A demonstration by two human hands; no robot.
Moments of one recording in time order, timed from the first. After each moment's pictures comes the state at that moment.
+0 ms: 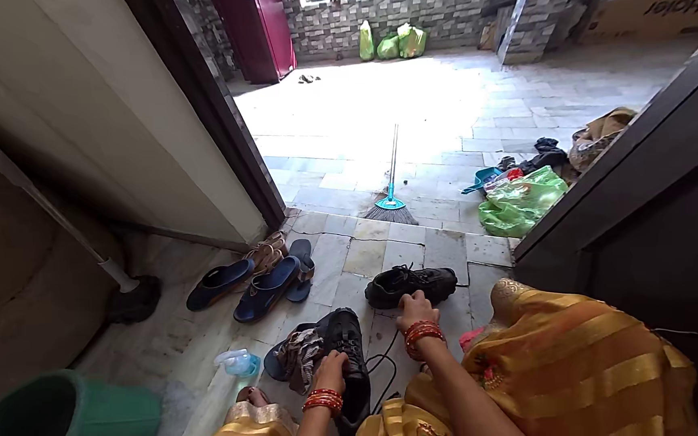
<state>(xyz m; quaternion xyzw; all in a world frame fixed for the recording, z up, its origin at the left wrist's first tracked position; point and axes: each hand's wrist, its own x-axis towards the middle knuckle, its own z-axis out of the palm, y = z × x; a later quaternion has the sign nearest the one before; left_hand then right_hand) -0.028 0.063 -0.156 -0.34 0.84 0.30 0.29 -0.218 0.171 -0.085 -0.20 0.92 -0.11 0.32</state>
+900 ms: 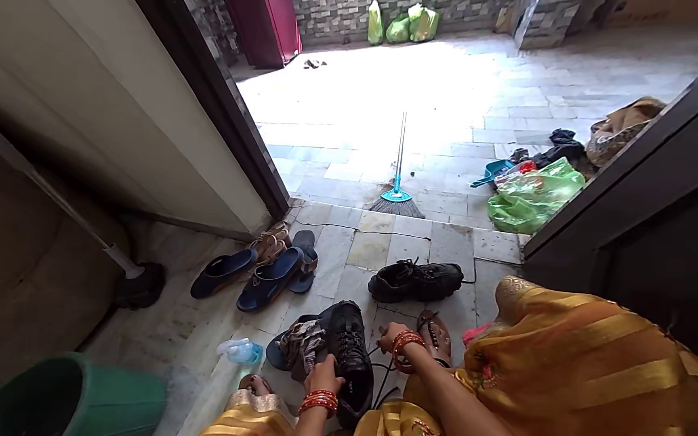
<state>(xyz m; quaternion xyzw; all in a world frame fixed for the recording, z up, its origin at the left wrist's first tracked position) -0.011 0.063 -0.166 -0.47 0.77 0.29 0.33 -0.195 0.152 -0.149 -0.25 0.81 -0.02 0.53</state>
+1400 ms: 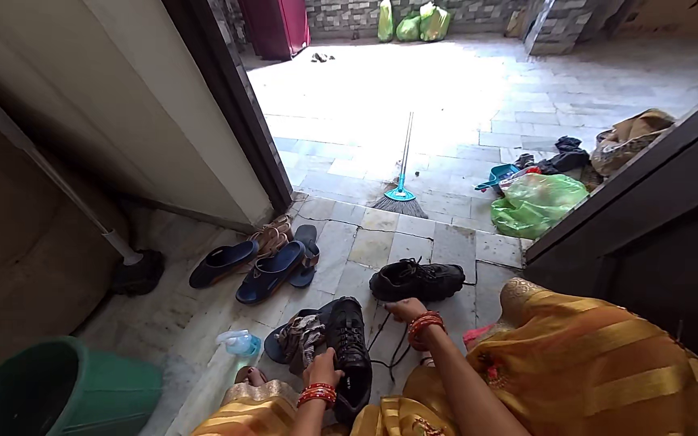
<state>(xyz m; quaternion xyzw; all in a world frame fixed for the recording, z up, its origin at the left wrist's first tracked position) -0.011 0.061 -0.163 -0.45 0.78 0.29 0.32 -0.223 0.157 -0.117 -0.10 0.82 -0.31 0.47</state>
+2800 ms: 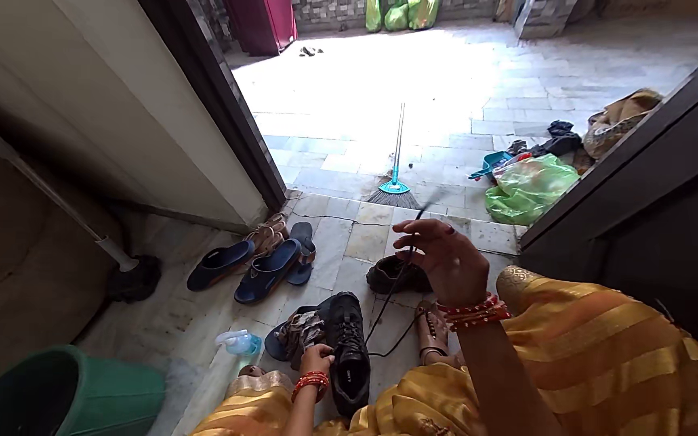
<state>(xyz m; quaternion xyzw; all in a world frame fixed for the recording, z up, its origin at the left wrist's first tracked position) 0.007 0.042 -0.196 -0.52 0.69 0.47 0.16 -0.223 0.187 0.018 -0.32 0.45 -0.79 0.26</state>
